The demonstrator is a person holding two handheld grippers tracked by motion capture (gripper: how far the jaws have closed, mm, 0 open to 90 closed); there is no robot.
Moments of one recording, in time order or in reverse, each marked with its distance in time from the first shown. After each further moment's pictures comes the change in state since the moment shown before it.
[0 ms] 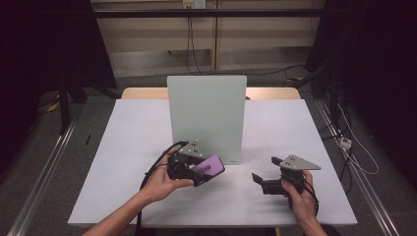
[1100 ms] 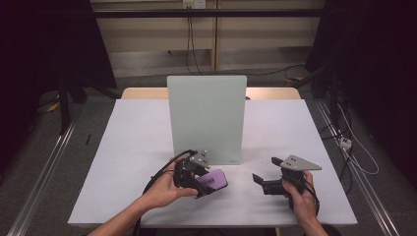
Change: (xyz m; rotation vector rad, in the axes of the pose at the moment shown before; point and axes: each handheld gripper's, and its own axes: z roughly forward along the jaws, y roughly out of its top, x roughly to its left) left arm -0.020 0.001 0.019 0.146 -0.087 0.035; right arm -0.001 -0.001 -0.001 -0.007 0.011 0.001
